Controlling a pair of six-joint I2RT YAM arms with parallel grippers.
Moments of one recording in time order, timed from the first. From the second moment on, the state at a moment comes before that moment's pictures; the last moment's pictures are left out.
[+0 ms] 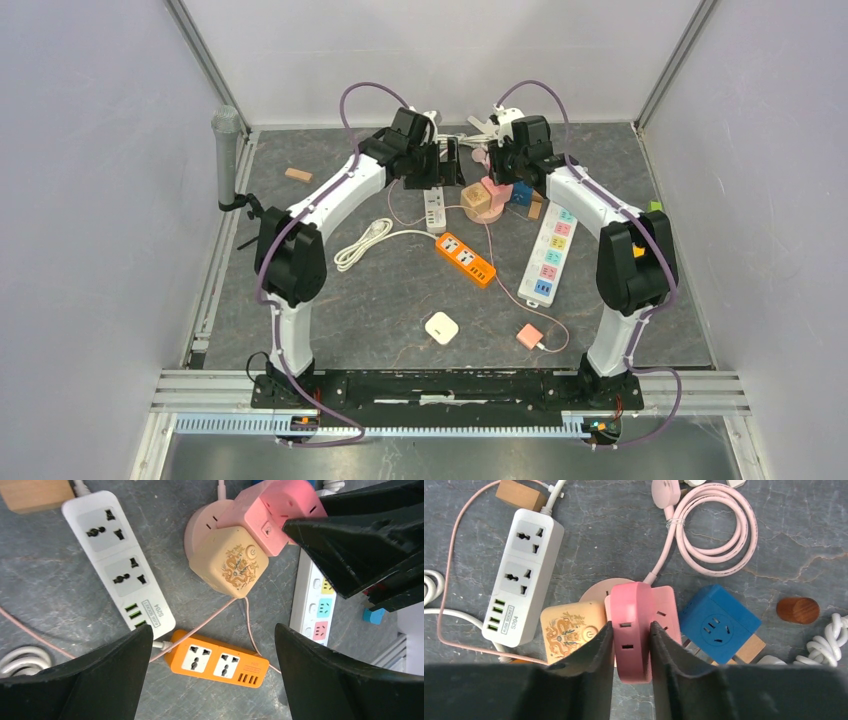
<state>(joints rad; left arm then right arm) -0.53 2.00 1.80 -0.58 0.20 -0.46 0.32 1.85 1.45 -0.27 -0.07 0.01</state>
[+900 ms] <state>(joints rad) -0.60 2.29 1.95 -0.45 0.21 -0.60 0.25 1.85 1.46 -0.30 -0.21 0.10</state>
